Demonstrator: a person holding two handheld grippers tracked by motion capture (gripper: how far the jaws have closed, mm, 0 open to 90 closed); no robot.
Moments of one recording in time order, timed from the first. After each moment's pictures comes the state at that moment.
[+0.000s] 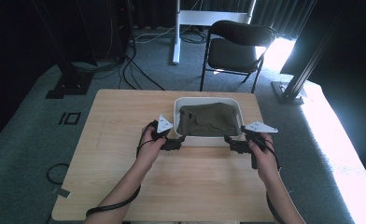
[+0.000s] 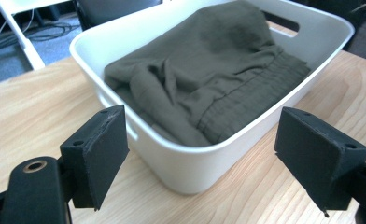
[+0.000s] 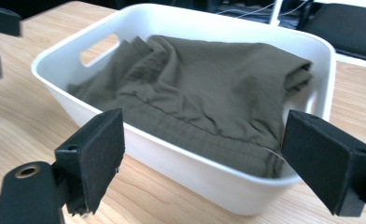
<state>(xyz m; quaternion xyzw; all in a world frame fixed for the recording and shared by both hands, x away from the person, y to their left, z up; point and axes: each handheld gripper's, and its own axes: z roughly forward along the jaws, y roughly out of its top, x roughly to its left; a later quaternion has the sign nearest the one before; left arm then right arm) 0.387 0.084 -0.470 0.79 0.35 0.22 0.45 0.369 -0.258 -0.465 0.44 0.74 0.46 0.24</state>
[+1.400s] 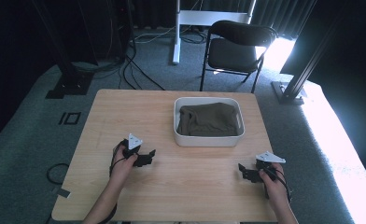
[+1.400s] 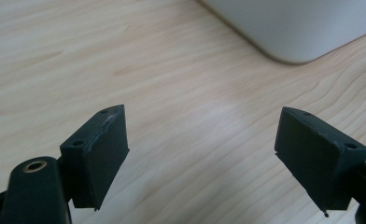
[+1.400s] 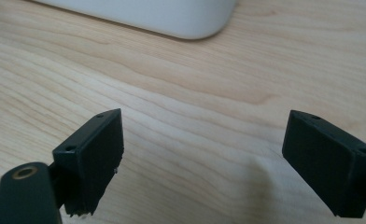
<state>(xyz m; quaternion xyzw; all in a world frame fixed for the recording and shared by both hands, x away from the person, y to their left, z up) 0.357 0.179 -0.535 0.78 0.44 0.23 0.38 0.312 -0.308 -0.554 0.51 0.75 0.36 0.23</state>
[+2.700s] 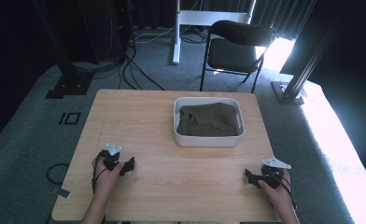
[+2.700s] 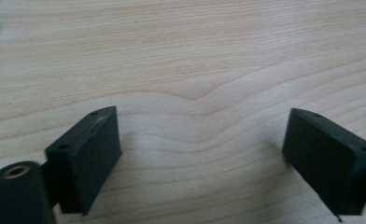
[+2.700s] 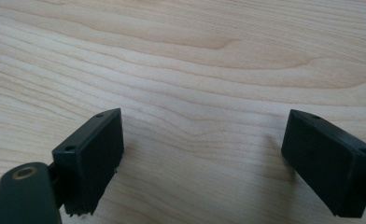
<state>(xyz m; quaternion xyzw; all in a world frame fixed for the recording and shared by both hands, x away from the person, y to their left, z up) 0.333 0.231 -0.554 0.72 0.58 0.25 0.29 0.296 -0.325 -0.564 0.55 0.73 0.33 0.24</state>
